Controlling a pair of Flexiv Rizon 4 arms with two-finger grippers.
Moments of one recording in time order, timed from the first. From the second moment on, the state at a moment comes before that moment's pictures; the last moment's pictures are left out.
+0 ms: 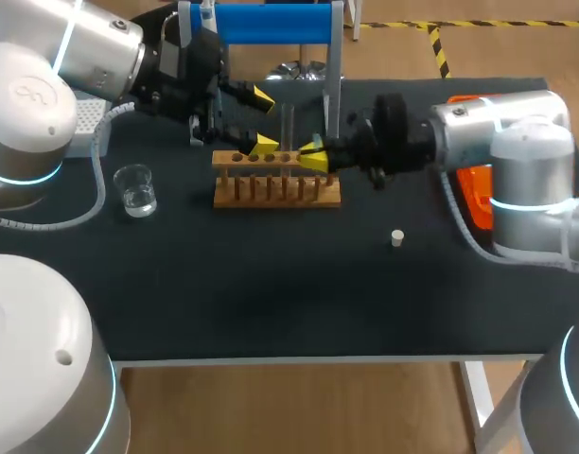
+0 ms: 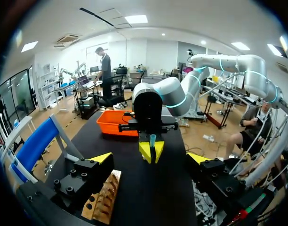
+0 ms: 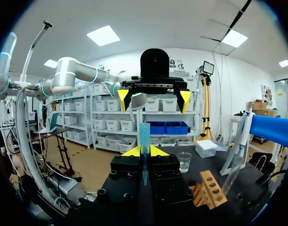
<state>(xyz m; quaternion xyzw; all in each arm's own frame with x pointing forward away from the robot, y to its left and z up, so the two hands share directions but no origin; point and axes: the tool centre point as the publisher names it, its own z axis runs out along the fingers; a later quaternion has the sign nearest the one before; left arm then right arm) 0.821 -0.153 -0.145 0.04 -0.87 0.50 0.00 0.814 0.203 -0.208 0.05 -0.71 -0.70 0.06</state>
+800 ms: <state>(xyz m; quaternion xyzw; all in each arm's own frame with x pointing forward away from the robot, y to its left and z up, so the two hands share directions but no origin) 0.821 -0.153 -0.145 0.04 -0.87 0.50 0.00 0.803 0.053 -0.245 0.00 -0.72 -0.69 0.03</state>
